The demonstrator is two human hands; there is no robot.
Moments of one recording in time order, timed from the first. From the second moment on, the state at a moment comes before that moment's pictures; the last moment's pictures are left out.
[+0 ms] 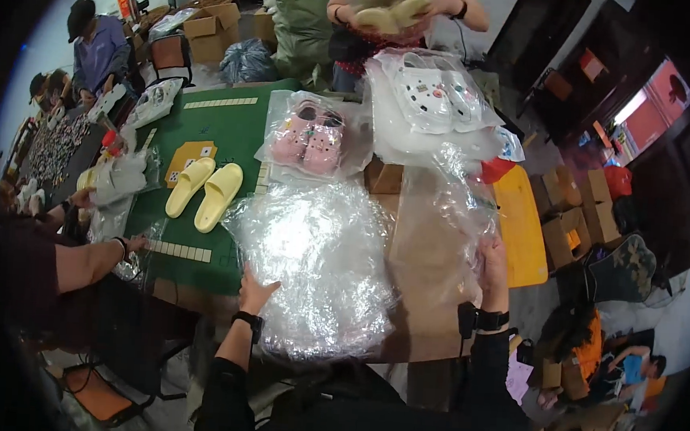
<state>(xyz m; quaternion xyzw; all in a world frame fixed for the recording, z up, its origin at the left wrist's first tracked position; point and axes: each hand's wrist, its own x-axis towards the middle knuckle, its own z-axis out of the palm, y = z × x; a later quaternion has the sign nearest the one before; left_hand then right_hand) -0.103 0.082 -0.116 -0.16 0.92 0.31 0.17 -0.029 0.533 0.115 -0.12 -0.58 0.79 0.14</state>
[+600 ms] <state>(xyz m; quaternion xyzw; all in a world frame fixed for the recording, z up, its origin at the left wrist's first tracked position) -0.035 0.085 -0.090 0.30 0.95 0.03 0.08 -0.053 0.352 0.087 -0.16 -0.65 0.74 -0.10</state>
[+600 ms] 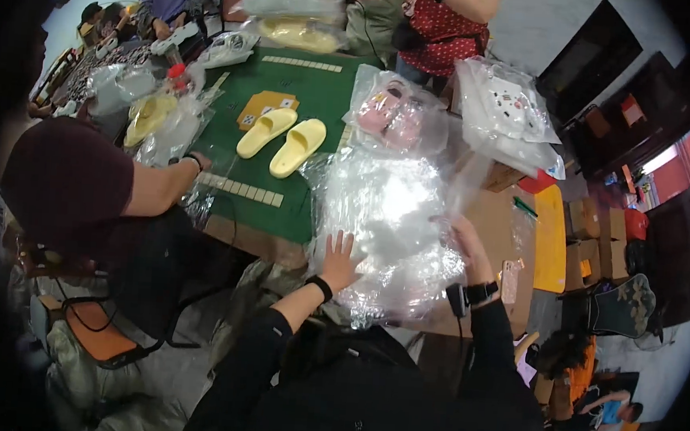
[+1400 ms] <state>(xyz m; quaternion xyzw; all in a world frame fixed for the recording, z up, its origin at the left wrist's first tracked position) -0.088 0.155 -0.027 0.24 0.97 -0.02 0.06 -0.104 0.361 -0.064 -0.18 -0.98 0.13 0.02</state>
